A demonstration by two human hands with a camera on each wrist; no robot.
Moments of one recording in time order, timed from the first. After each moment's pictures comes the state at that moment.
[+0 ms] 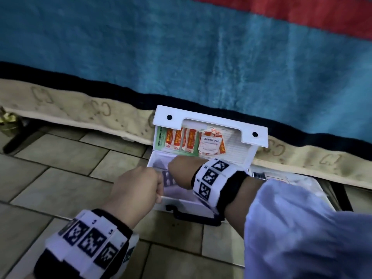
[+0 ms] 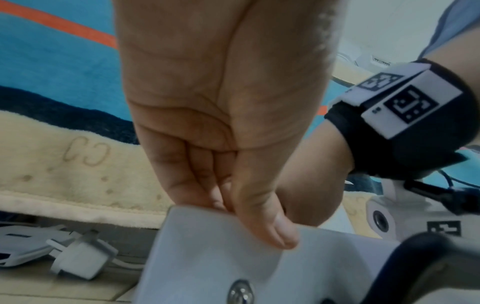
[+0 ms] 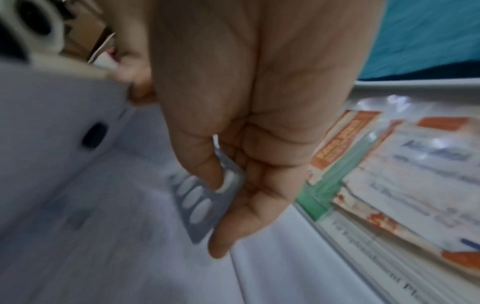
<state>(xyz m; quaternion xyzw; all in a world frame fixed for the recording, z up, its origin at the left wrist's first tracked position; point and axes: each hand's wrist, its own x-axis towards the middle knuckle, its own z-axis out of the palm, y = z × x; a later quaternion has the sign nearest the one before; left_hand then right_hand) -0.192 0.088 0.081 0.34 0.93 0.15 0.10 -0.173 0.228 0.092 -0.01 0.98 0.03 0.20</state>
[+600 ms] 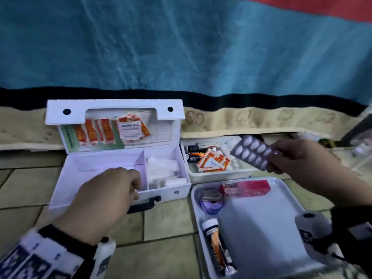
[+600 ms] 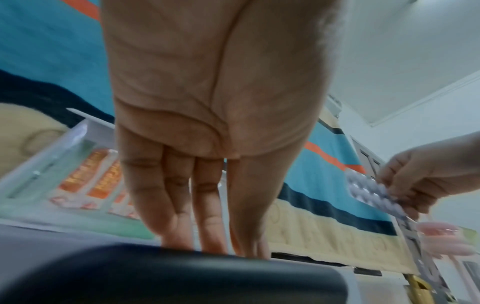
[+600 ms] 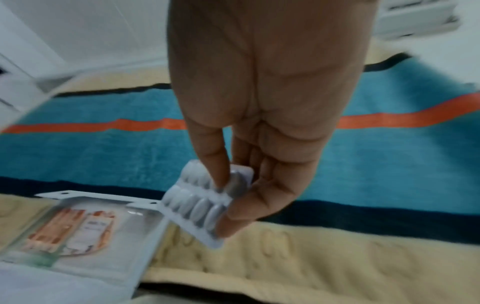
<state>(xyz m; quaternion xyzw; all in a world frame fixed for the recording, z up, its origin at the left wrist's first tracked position) -0.136 0.144 0.090 0.50 0.85 0.11 0.08 0.122 0.346 0.157 0.44 0.86 -0.20 -0.15</state>
